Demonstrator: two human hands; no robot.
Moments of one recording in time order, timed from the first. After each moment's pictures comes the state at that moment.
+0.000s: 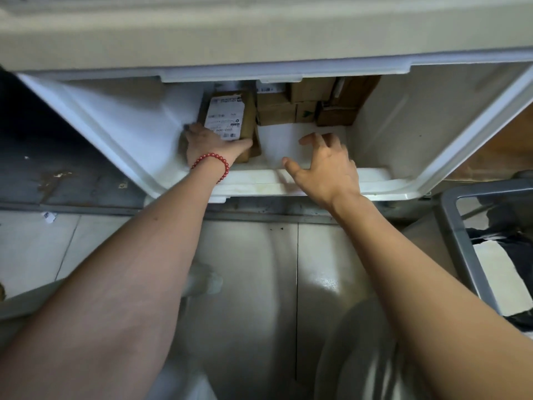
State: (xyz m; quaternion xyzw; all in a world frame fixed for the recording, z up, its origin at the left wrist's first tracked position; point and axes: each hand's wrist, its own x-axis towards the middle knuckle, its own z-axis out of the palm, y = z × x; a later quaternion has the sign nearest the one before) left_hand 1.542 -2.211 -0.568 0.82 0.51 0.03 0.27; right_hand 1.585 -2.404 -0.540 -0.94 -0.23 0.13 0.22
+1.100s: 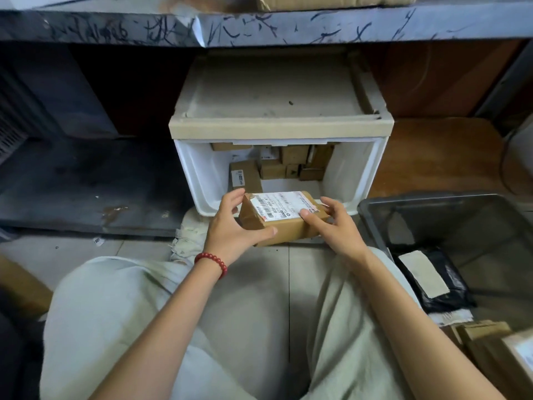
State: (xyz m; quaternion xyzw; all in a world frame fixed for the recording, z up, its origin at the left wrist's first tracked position) left_hand 1.324 -2.352 -0.430 0.80 0.26 0.16 0.52; right_hand 1.449 -2.526 -0.457 -0.80 -0.13 0.20 0.55
